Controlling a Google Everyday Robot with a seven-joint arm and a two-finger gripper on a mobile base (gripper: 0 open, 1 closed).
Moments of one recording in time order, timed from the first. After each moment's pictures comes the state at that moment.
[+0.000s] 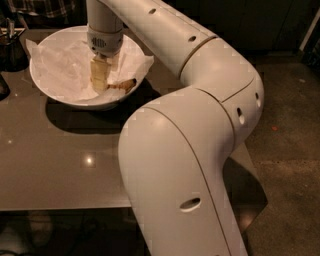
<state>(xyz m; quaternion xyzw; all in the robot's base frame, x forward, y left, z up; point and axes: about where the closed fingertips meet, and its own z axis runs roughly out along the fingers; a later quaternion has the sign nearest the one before) 0.683 0.137 0.879 -0.62 0.78 0.05 0.09</state>
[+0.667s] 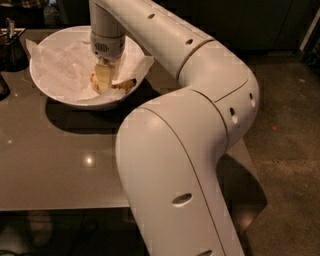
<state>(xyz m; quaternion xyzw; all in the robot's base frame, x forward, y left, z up) 0.689 0.133 0.864 -0.62 0.78 0.05 0.08</state>
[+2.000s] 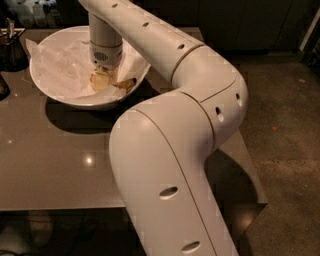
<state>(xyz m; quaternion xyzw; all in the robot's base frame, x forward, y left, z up) 0.690 0.142 0.833 -0.64 0.77 0.06 0.05</state>
